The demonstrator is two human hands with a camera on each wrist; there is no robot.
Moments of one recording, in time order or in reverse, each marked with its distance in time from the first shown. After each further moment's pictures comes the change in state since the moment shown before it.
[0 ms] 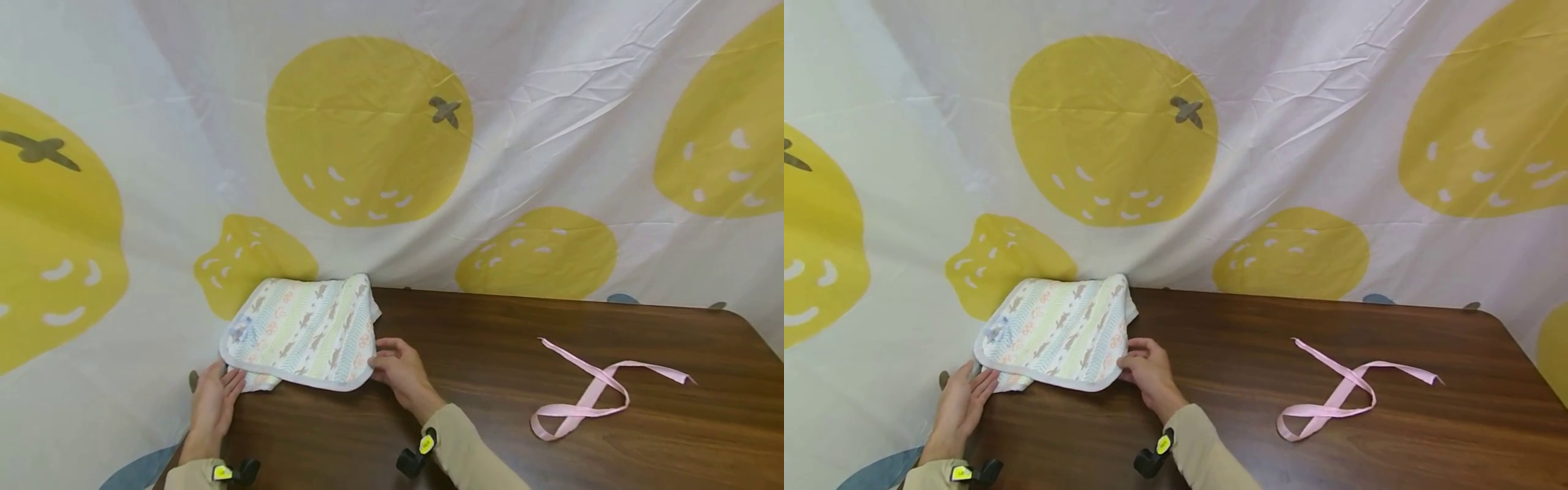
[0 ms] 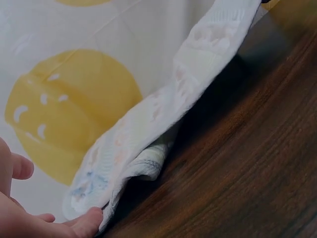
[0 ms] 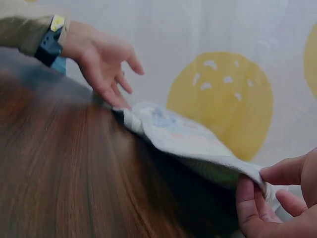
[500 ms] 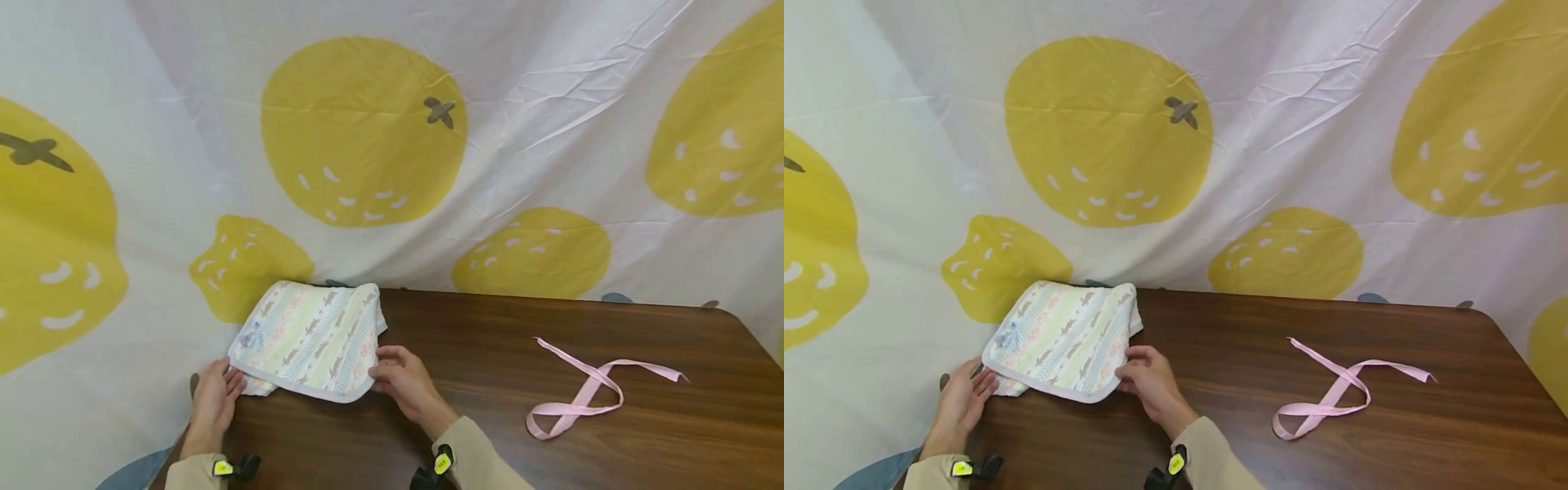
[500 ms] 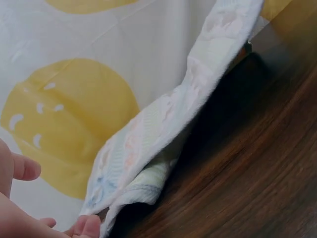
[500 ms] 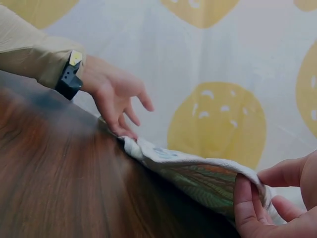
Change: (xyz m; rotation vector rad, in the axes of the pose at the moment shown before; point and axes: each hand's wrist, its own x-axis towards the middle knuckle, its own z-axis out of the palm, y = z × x) left_hand 0.000 0.005 0.008 0.026 -0.042 -0.023; right_hand -0.028 -0.013 -0.010 0.037 -0.076 0.029
